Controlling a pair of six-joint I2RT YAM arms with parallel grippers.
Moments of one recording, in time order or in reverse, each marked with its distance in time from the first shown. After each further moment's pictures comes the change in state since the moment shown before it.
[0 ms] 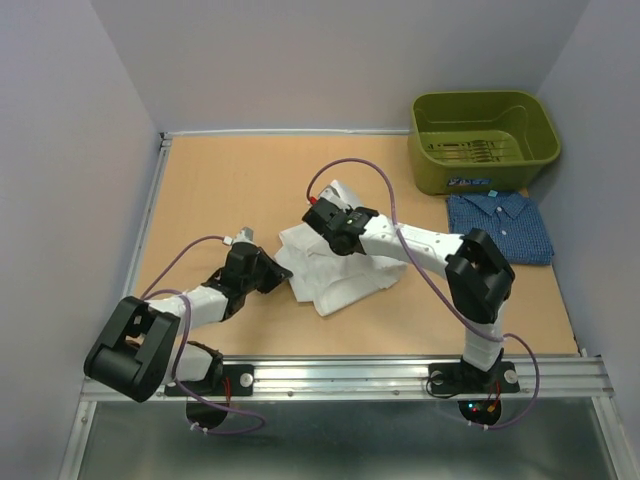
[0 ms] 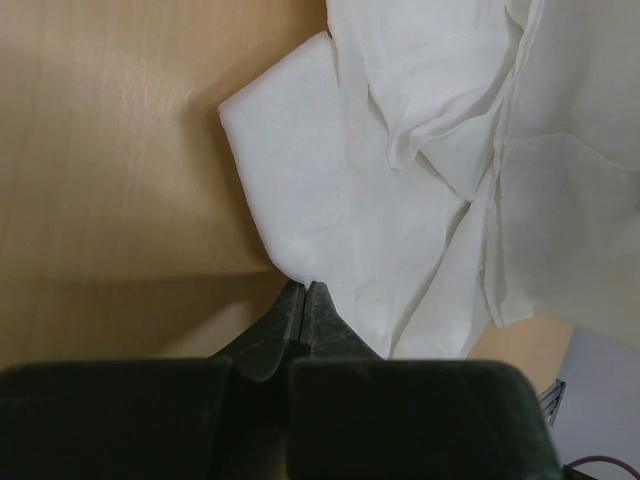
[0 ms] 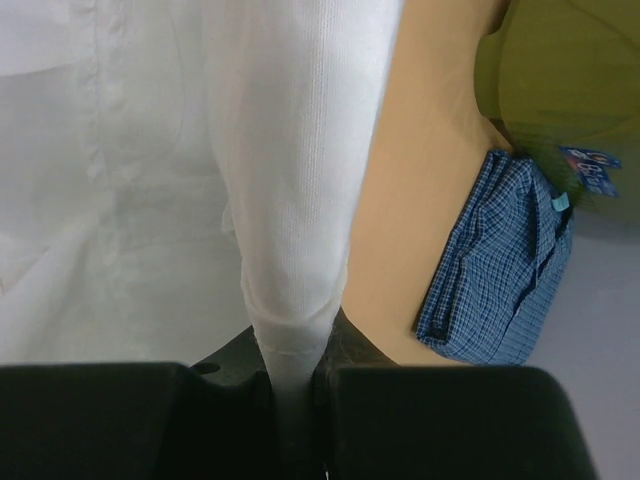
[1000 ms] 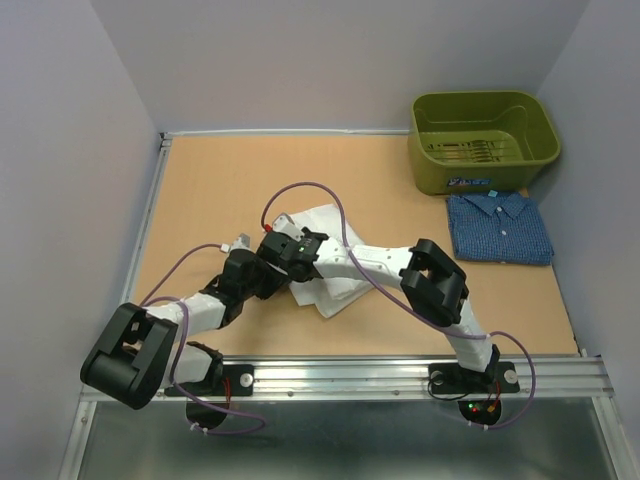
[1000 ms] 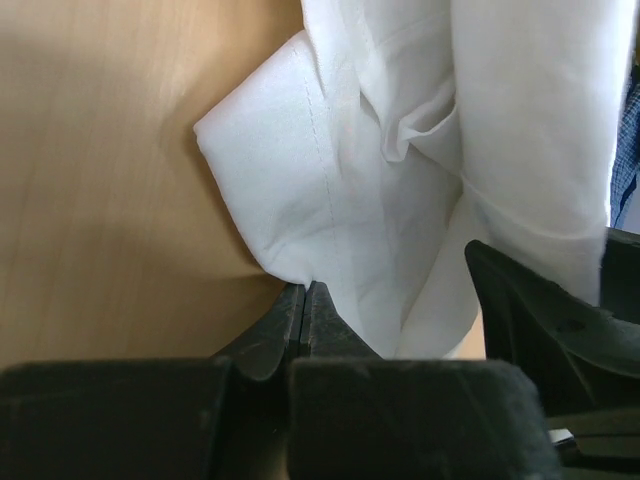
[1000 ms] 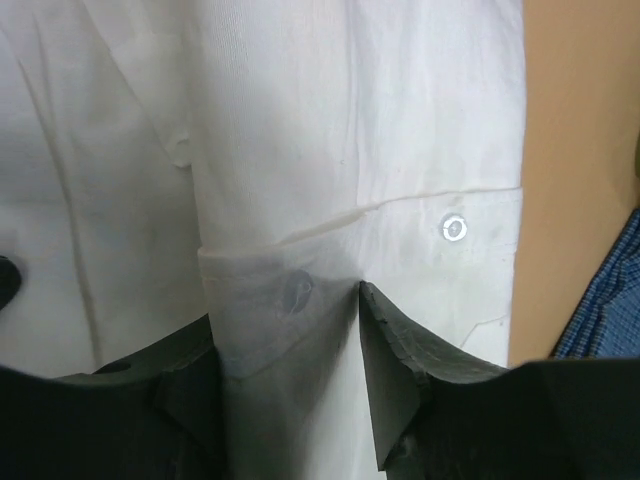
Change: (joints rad) left arm -0.002 -0.041 -0.063 0.029 0.003 -0.050; right arm 0.223 0.256 0.247 -0.074 -0.054 0.193
